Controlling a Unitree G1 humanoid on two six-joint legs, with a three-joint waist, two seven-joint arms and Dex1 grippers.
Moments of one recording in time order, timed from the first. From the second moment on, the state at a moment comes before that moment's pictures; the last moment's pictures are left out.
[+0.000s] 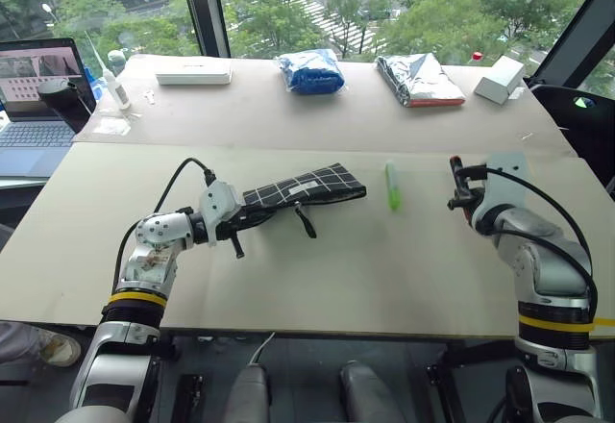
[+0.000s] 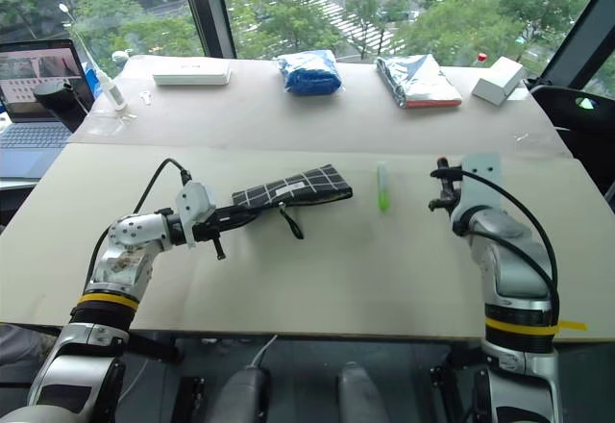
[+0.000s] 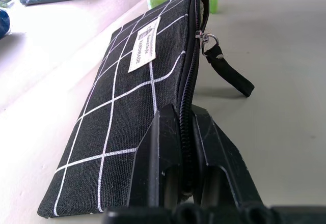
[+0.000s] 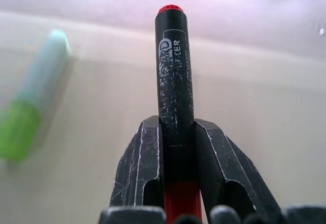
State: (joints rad) left arm -0.52 0.51 -0.02 0.41 -0.18 -0.13 -1.10; right arm -0.47 -0.55 -0.19 -0.15 0.18 0.83 0.27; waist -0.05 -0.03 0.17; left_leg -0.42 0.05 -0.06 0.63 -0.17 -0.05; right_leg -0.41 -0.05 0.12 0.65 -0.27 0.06
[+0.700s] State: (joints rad) left arm -0.47 0.56 -0.01 0.31 -0.22 -0.04 -1.11; right arm -0.40 -0.73 0.22 -0.11 -0.17 -0.14 0.73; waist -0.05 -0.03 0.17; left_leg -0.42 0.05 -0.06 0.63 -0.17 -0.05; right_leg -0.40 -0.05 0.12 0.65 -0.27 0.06
